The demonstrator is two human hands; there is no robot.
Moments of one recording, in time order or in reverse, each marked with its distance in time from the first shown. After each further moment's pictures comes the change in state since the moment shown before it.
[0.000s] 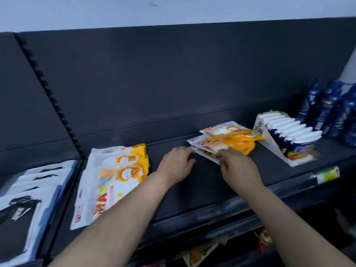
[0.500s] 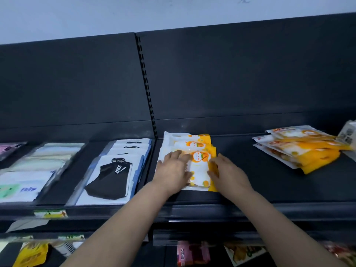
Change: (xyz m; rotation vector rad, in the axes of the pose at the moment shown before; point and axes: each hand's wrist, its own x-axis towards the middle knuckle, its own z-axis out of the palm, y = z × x) left_hand -0.155 -0.106 -0.063 0.195 0.005 -0.394; right_hand -0.025 -0.174 0.049 0.240 -0.341 -0.168
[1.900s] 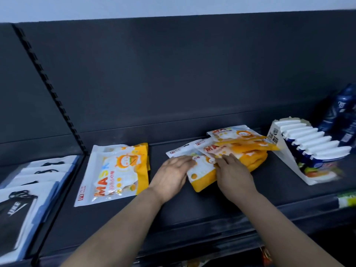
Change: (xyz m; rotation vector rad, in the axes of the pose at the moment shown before) left_hand 0.113 0.140 0.084 -0.047 0.137 0.559; right_hand 0.014 0.186 -0.067 -0.315 0.133 0.143
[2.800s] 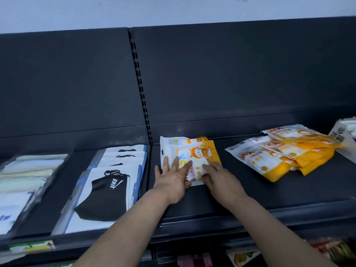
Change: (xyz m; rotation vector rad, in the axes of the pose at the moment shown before) left_hand -0.157 -0.107 -0.084 0.017 -0.388 -0.507; right_hand -0.027 -0.222 0.041 0.181 -0.125 -0.176
